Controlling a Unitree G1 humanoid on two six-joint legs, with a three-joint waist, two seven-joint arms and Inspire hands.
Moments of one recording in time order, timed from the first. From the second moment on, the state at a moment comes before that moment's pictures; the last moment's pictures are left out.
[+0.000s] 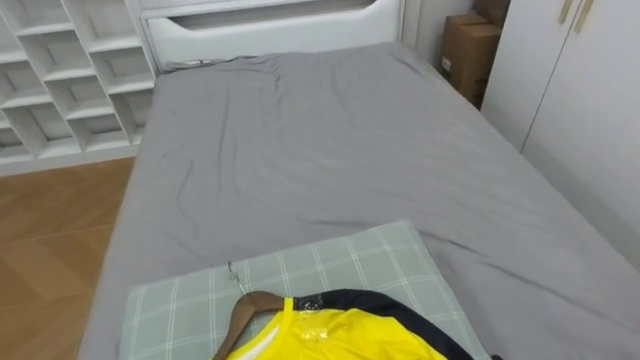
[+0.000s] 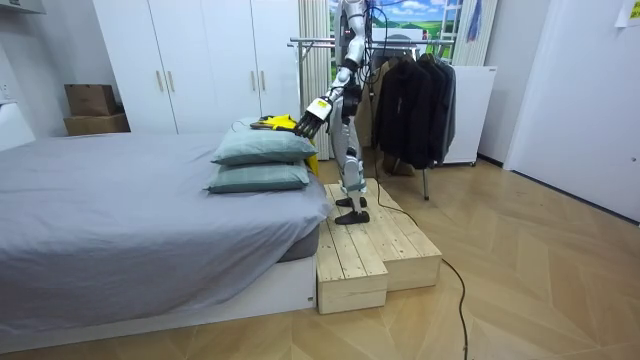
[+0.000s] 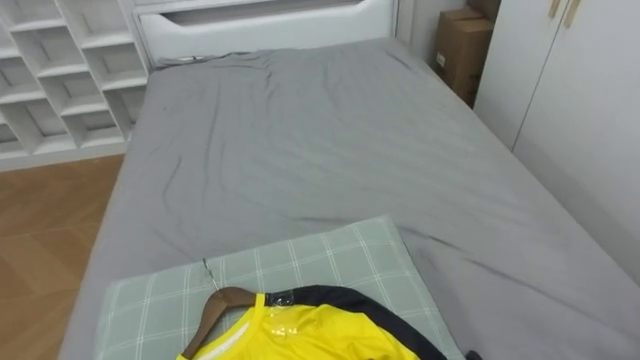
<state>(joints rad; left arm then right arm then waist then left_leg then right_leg) 0.18 0.19 0.09 0.91 0.25 -0.10 0.51 0.08 -0.21 -0.10 1.33 0.31 -0.03 0.12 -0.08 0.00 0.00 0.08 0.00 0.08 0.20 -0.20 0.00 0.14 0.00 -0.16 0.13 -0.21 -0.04</state>
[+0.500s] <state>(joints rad) 0.16 0.20 -0.02 0.75 0.60 -0.14 0.62 0.09 -0.23 -0.06 1.32 0.29 -0.06 0.12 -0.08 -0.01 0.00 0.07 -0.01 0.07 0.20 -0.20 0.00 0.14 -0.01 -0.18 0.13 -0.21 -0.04</state>
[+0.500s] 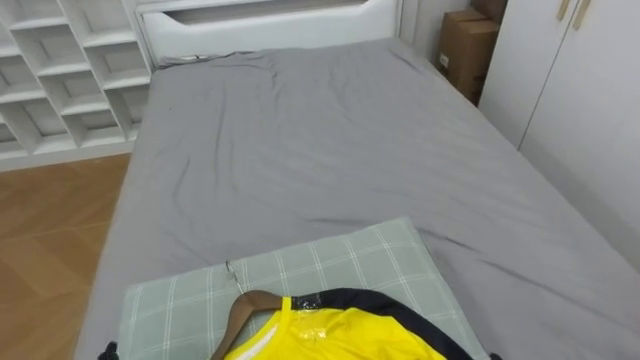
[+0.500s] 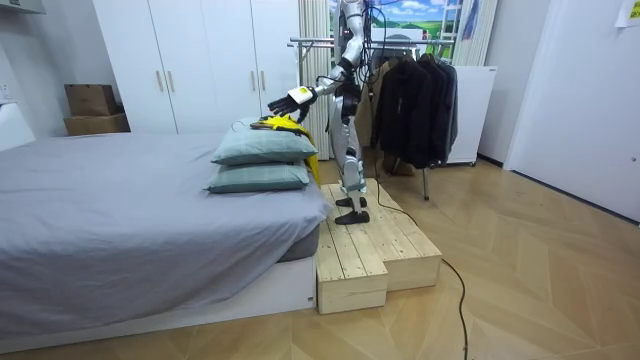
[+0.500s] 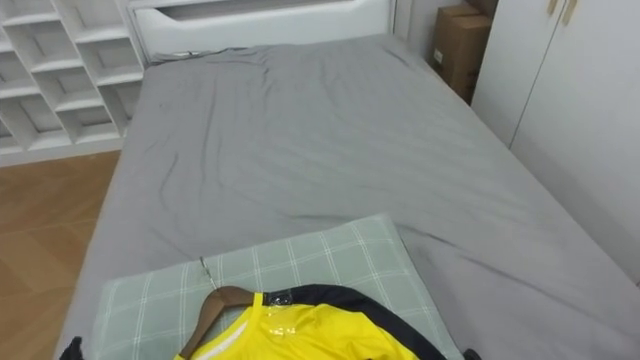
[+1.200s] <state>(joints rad) 0.12 0.20 -0.06 0.75 0.67 -0.14 0.63 0.10 -0.23 -0.06 1.33 0.28 -0.05 0.12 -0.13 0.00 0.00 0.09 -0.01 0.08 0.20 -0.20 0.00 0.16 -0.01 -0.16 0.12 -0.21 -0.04</state>
